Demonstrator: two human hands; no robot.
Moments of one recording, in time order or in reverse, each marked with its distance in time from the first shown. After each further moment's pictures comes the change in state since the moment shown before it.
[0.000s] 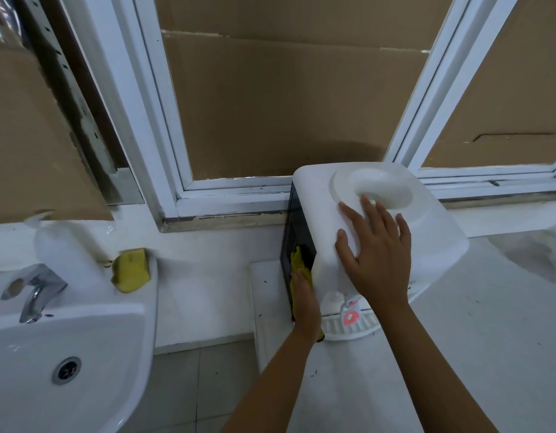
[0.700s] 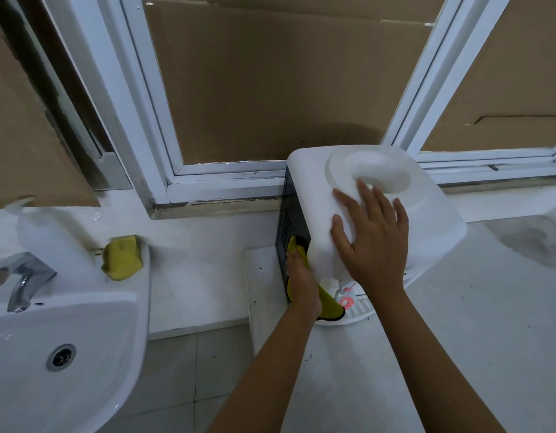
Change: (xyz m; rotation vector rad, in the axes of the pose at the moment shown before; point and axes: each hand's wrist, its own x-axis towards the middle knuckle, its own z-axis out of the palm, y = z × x) left_hand 0.021 0.001 0.009 -0.235 0.075 -0.305; right_hand 0.001 0.001 0.003 -0.003 0.028 -0.008
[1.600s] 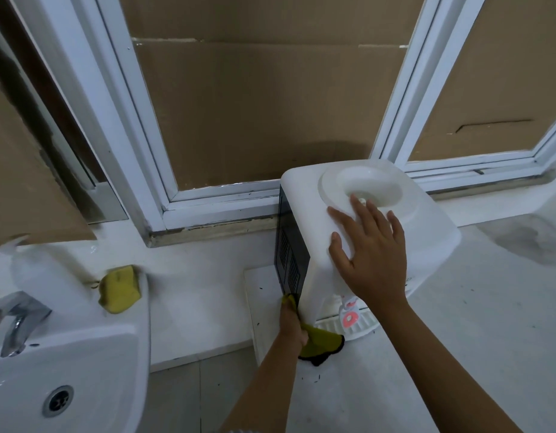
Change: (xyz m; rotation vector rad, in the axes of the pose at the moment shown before) left_hand 0.018 -0.019 -0.049 0.023 0.150 -0.261; right_hand -0.001 0.000 -0.002 0.014 -0.007 -0.009
